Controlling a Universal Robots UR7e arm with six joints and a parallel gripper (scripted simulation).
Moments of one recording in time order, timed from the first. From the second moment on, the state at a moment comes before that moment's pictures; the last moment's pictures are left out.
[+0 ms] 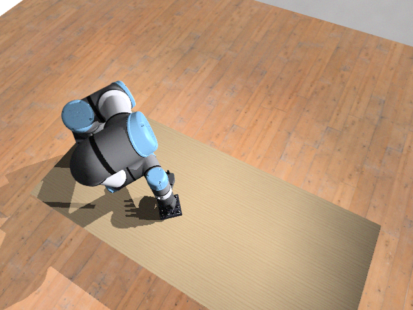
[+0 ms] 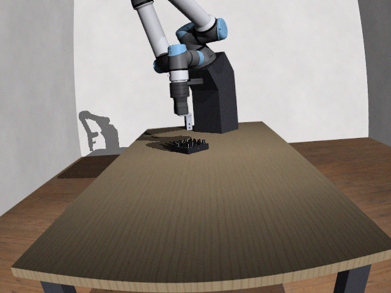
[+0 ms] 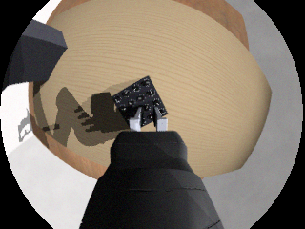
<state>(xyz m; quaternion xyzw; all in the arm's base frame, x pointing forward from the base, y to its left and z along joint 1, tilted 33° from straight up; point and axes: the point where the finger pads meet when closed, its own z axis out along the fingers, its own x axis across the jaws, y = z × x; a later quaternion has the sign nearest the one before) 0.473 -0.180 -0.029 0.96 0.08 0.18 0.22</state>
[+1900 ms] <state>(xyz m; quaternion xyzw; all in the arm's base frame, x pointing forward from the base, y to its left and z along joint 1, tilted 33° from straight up) 0.469 -0.183 -0.028 0.94 0.16 0.16 0.23</state>
